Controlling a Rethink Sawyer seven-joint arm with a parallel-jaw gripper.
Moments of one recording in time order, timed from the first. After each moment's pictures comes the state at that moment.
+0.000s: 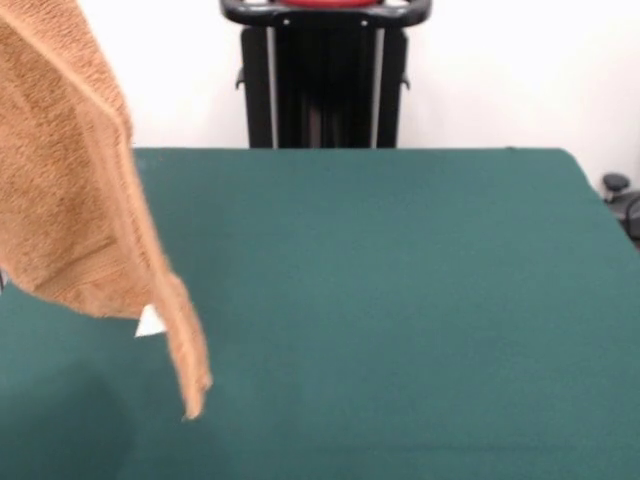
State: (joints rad) arm -1.15 -1.08 1.22 1.62 -0.72 0.74 1.50
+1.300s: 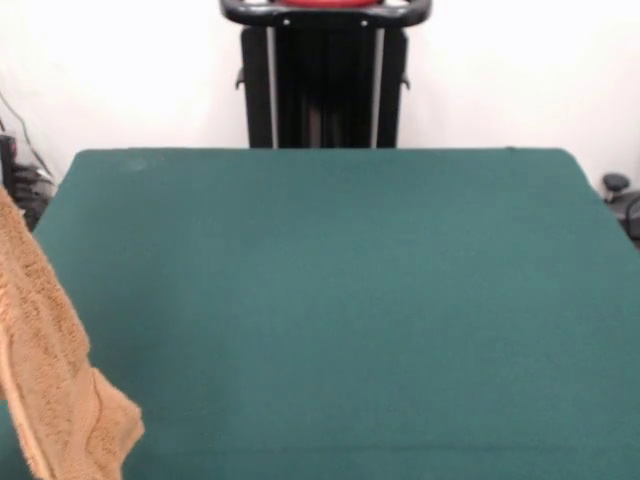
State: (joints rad) arm -1.07 -0.85 1.20 1.48 -1.05 0.65 1.50
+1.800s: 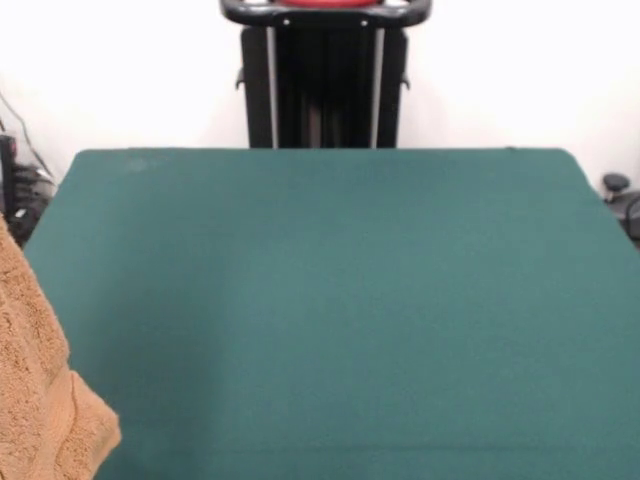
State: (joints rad) arm -0.99 -0.91 1.11 1.49 -1.19 0.58 1.50
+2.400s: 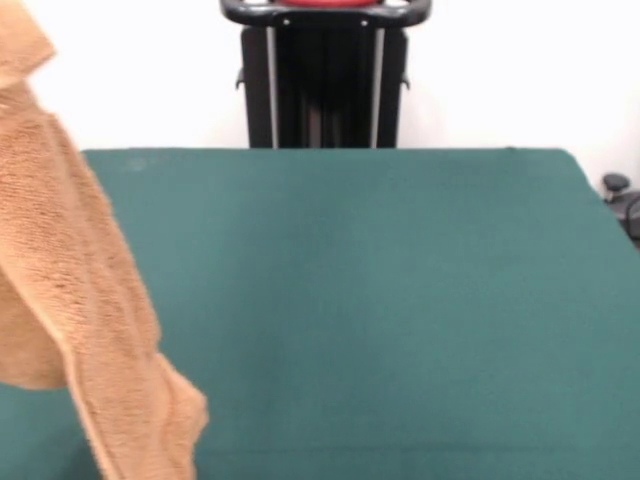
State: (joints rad) arm -0.77 -1.01 0.91 1.53 -1.38 0.49 1.54
